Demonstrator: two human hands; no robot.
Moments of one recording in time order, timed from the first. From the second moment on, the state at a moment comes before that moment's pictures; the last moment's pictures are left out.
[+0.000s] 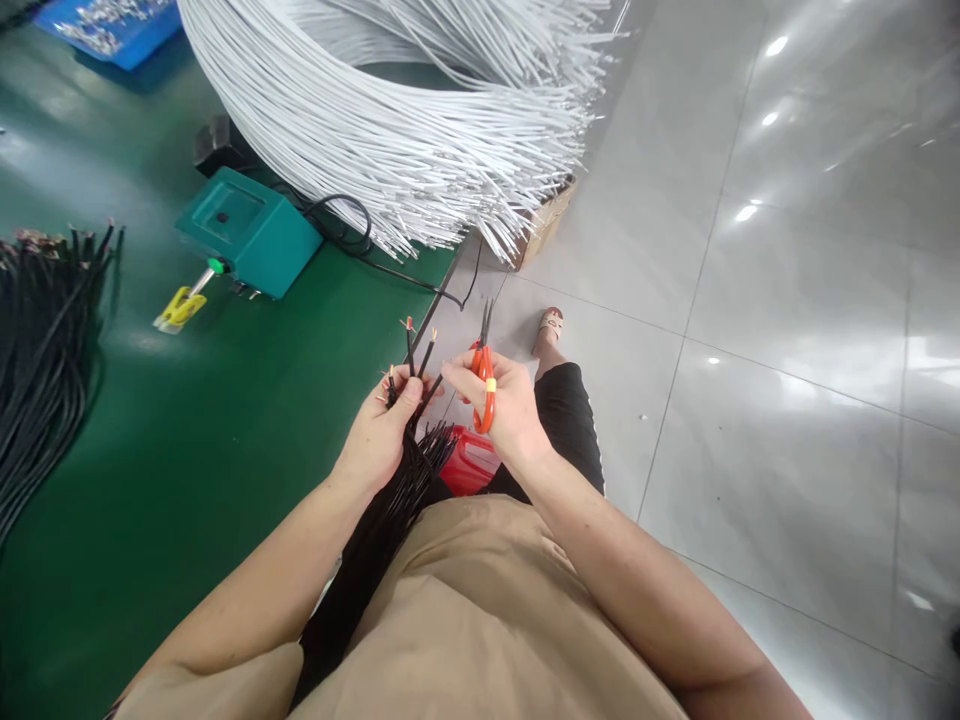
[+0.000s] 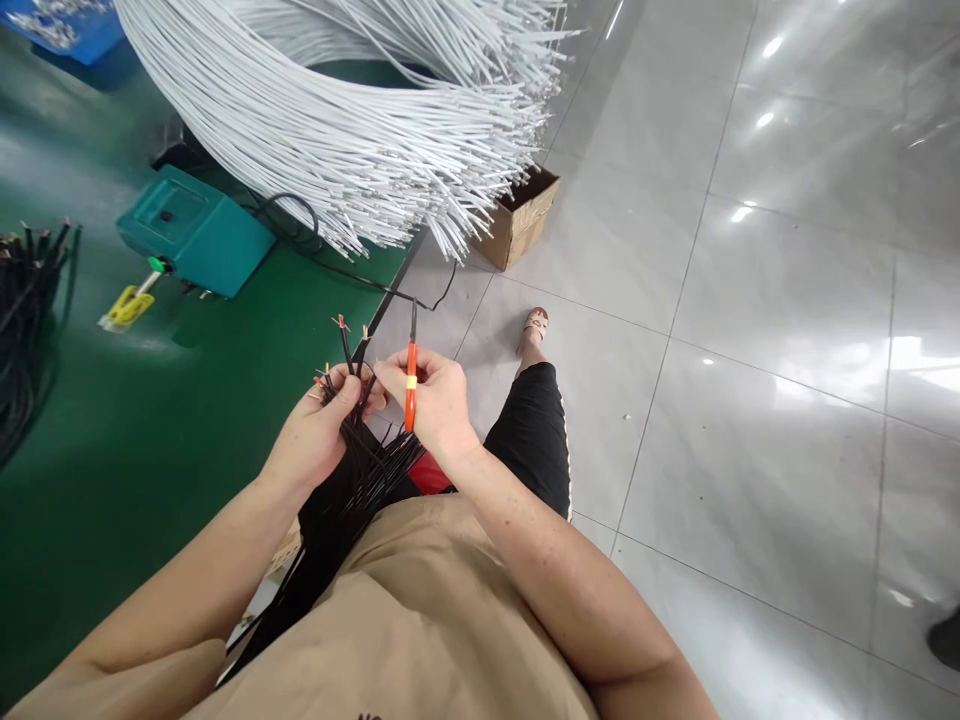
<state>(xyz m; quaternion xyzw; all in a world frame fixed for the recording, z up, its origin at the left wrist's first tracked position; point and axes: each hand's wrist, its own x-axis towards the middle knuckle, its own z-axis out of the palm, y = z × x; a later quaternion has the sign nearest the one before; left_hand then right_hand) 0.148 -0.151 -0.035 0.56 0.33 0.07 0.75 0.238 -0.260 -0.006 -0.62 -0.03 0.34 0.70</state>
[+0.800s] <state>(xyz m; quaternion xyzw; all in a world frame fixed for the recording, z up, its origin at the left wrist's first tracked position) 0.148 -0.149 -0.030 0.56 0.30 0.06 0.77 0.228 -0.264 -0.018 -0.61 -0.02 0.35 0.71</state>
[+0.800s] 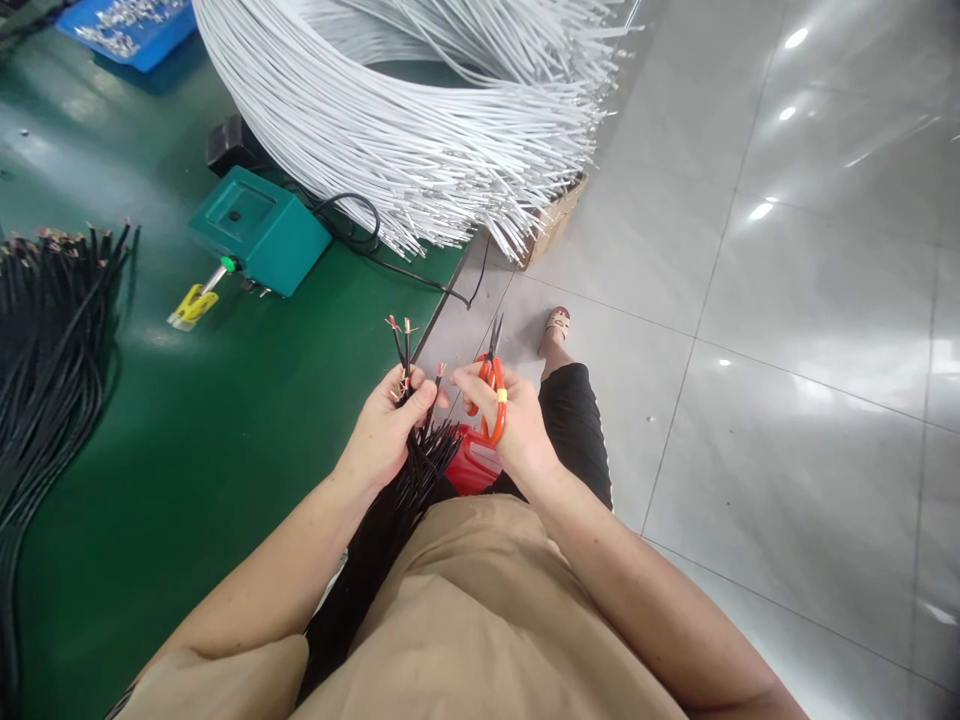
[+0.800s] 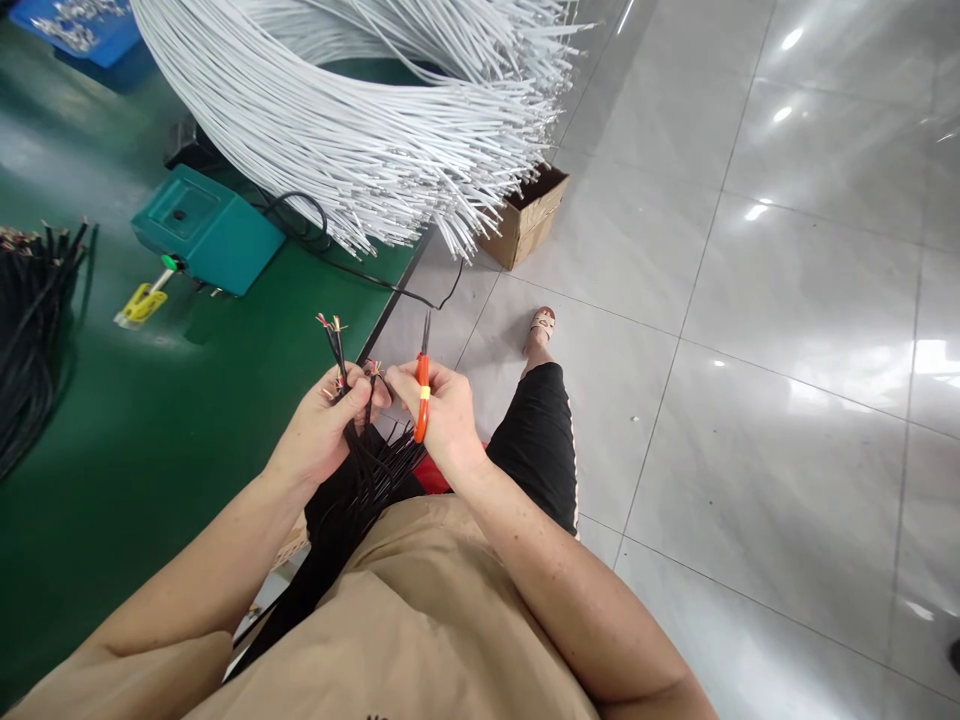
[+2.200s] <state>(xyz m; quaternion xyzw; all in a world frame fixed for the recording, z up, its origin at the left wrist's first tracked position) 0.141 -0.153 -0.033 0.66 0.25 0.09 0.70 0.233 -0.257 -0.018 -0.55 -0.03 0.40 0.73</state>
